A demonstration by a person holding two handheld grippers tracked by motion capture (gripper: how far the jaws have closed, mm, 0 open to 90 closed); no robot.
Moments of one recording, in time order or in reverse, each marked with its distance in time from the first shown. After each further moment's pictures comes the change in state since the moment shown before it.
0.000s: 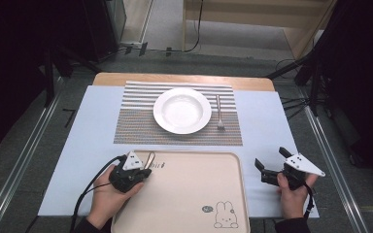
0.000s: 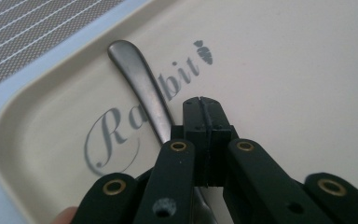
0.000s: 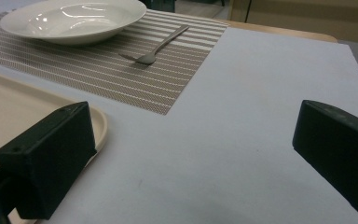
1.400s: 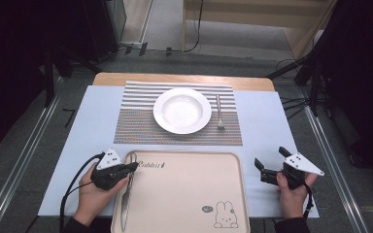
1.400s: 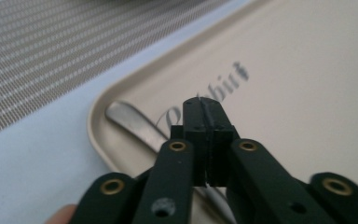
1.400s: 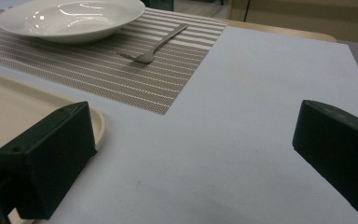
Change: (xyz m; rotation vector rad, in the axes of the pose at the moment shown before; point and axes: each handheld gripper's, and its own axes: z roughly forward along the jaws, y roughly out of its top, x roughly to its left) left arm 0.032 -0.021 -0.028 -0.211 -0.006 -0.053; right arm 0.000 0.000 0.002 0.003 -0.005 -0.006
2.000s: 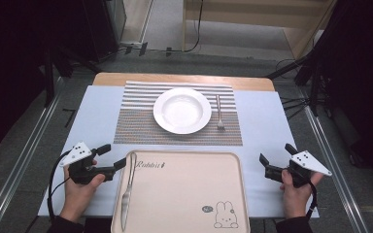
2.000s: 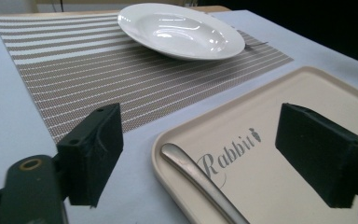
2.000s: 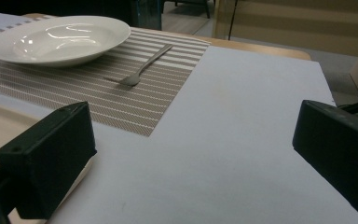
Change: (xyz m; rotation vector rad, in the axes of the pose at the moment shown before) left arm 0.036 -0.005 -0.041 -0.246 0.005 -0.139; right arm -0.005 0.013 -0.008 -0.050 -0.050 0.019
